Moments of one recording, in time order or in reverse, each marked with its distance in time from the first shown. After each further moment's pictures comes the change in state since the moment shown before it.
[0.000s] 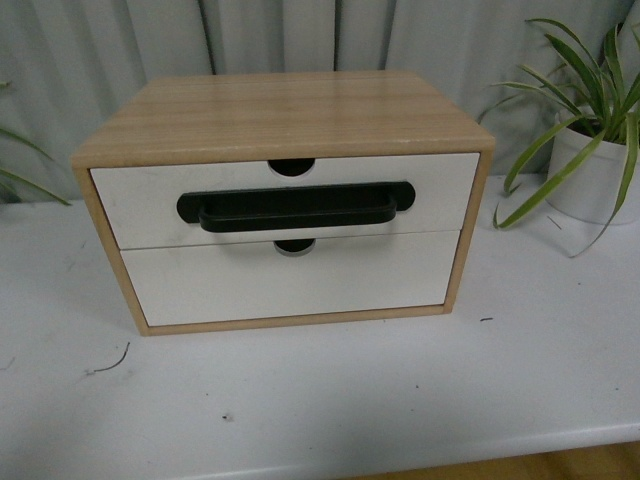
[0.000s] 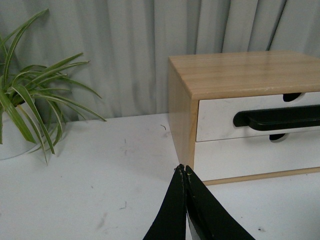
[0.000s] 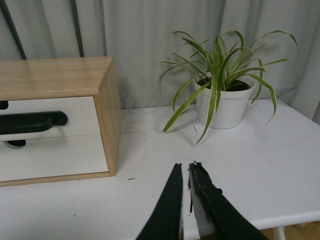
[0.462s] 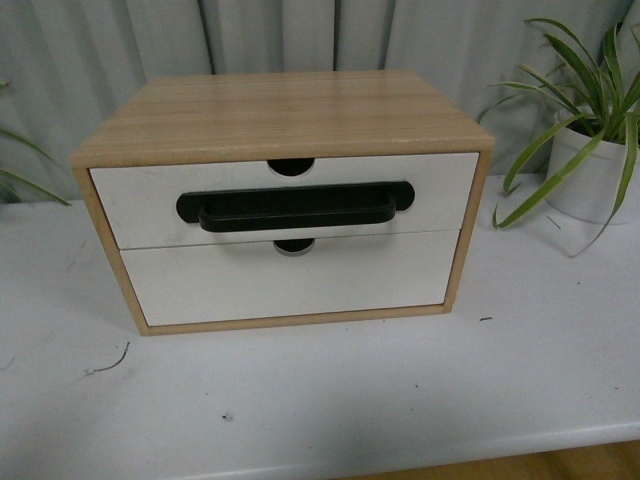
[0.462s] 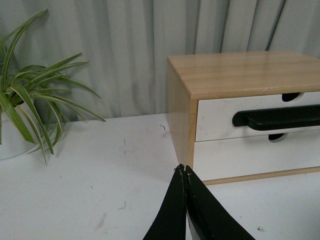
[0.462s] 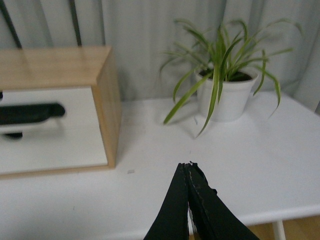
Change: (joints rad) left arm 0.000 0.000 0.000 0.001 0.001 0.000; right arm 0.000 0.127 0.001 0.116 0.000 0.000
